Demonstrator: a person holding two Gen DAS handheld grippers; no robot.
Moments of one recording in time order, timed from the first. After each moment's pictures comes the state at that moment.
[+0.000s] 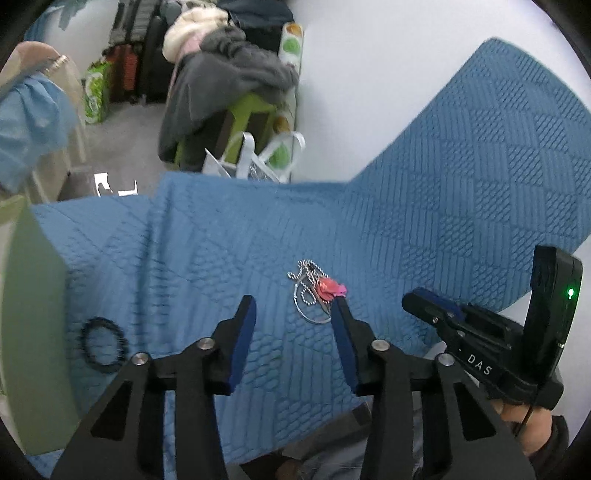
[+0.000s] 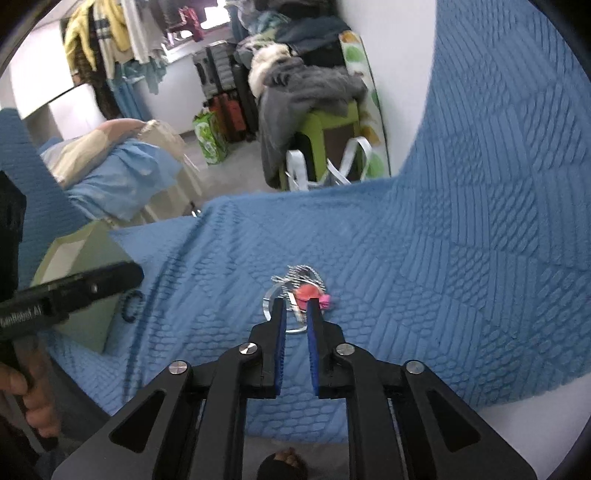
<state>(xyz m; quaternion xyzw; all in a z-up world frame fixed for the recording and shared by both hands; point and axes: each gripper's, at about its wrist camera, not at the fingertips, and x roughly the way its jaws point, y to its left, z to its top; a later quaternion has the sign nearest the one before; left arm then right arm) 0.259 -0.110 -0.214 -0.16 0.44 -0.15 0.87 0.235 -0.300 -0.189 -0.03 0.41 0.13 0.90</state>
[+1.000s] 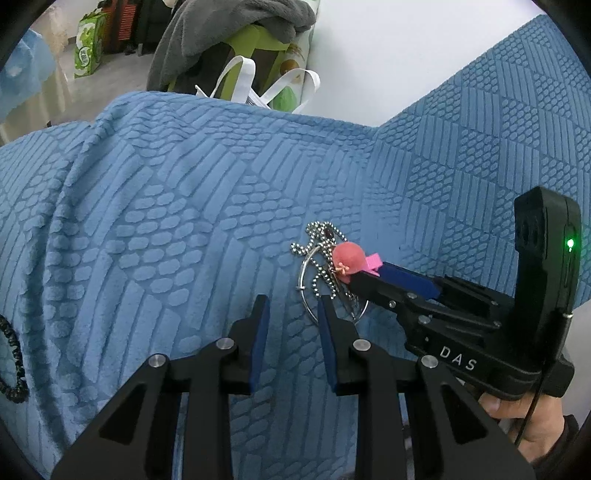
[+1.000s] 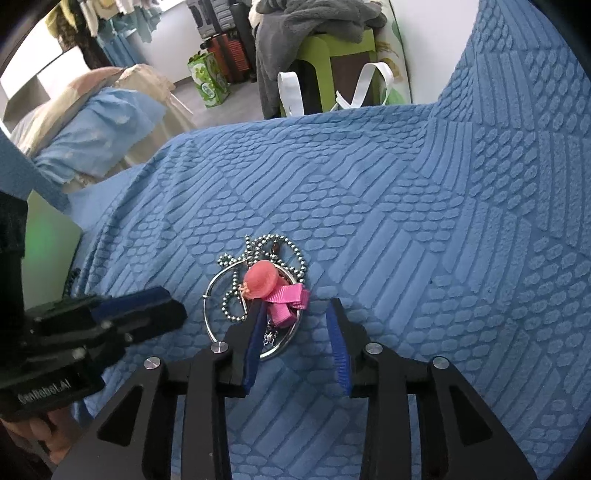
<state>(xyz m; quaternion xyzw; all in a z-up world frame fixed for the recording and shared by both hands) 0.318 -0.145 -0.296 -0.18 0.51 -0.14 0.83 0.318 -0.302 -0.263 -0.04 0.51 0.16 0.85</state>
